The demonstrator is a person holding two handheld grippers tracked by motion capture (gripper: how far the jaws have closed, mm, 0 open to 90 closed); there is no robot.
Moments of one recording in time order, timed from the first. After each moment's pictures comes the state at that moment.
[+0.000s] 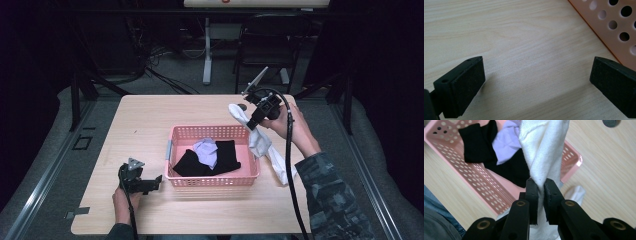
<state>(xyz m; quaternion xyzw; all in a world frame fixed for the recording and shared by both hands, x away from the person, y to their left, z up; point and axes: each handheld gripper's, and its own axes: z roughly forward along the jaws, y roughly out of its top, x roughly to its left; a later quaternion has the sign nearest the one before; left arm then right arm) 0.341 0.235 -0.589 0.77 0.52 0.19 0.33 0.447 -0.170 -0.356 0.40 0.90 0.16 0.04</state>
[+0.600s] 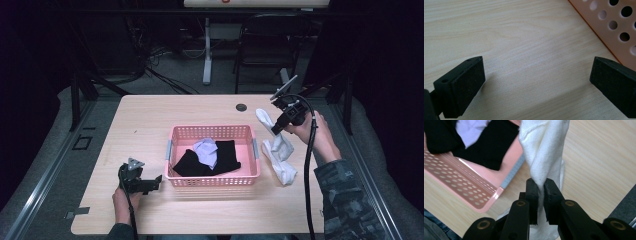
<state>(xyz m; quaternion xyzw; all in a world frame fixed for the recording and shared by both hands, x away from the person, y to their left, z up) 0.341 0.235 -0.589 0.77 0.52 0.19 0.33 0.453 -0.244 -0.387 0.47 0.87 0.13 0.03</state>
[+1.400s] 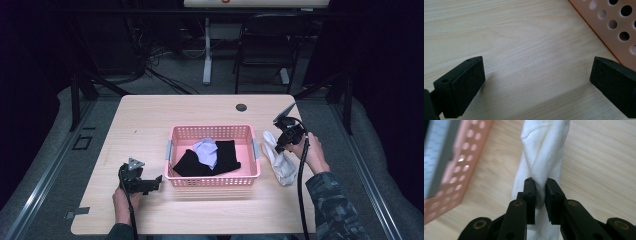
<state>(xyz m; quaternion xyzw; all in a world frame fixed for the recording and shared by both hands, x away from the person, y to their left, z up) 0.341 0.234 -0.590 0.77 0.52 0.19 0.33 0.469 -0.273 -0.496 0.54 0.84 0.09 -0.01</state>
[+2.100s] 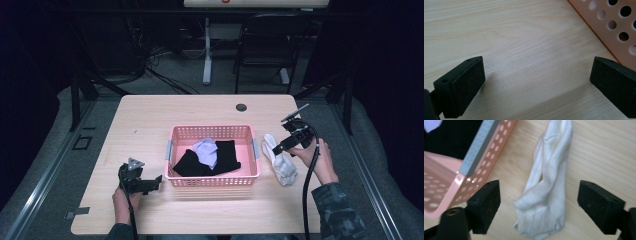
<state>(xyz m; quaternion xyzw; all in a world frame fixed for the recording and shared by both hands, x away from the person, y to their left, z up) 0.341 0.235 -0.589 0.77 0.52 0.19 0.33 0.431 -0.285 -0.466 0.52 0.84 0.16 0.03</state>
